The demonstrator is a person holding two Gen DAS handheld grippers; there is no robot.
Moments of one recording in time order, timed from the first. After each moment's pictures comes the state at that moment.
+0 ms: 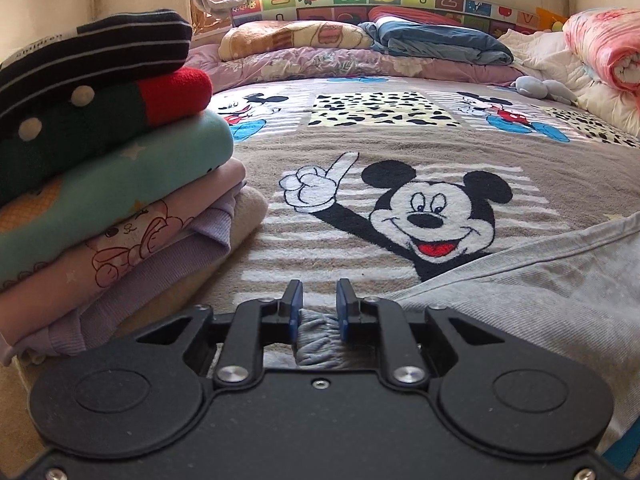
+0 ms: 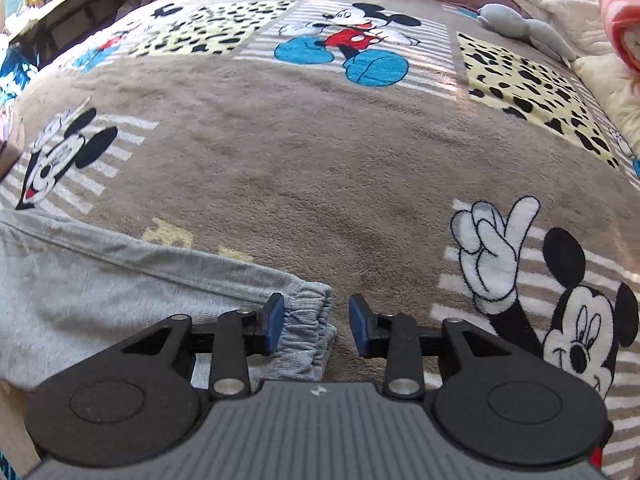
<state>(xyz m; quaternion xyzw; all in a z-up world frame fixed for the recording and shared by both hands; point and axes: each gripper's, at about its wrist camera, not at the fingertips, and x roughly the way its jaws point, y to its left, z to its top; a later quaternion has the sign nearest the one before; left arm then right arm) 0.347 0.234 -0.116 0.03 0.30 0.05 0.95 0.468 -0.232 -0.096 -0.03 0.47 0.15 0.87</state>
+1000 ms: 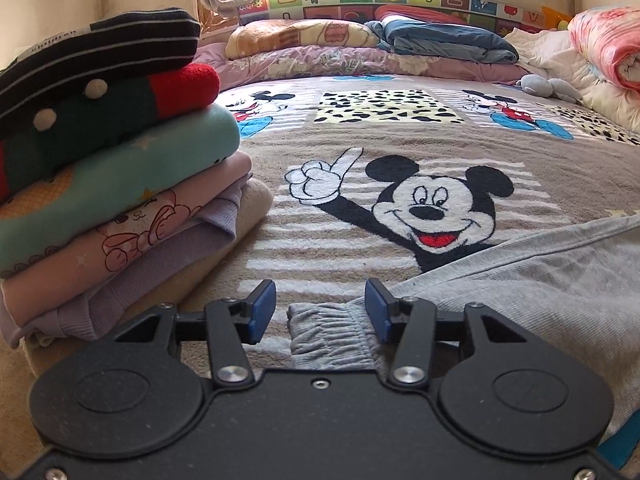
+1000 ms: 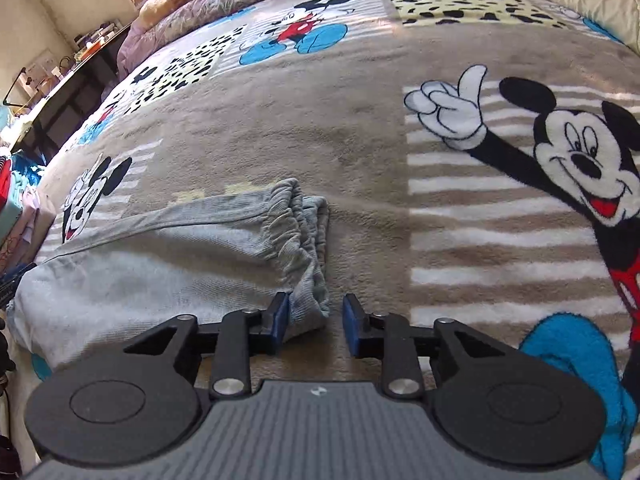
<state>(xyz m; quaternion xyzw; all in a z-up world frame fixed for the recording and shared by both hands) 0.336 0.229 -0.115 0.03 0.30 0.06 0.95 0.393 -0.274 -0.120 0.11 0.46 0.13 0.87</state>
